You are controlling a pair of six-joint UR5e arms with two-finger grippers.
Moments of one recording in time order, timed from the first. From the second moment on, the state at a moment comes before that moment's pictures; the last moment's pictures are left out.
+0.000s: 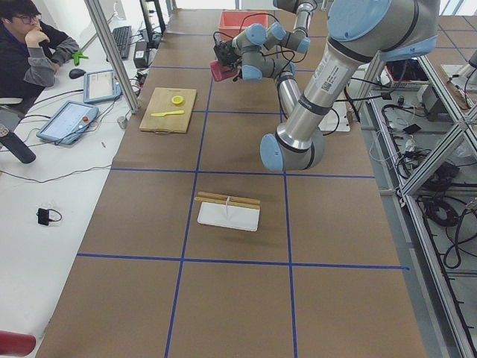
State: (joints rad) left arm -0.53 -2.31 -1.77 -2.12 -1.53 -2.05; right arm 0.31 -1.17 1.88 -1.09 1.03 0.59
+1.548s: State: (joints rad) left arm -0.55 -2.24 -1.82 -2.12 -1.54 -1.85; right arm 0.34 -1.17 1.90 -1.08 1.03 0.60
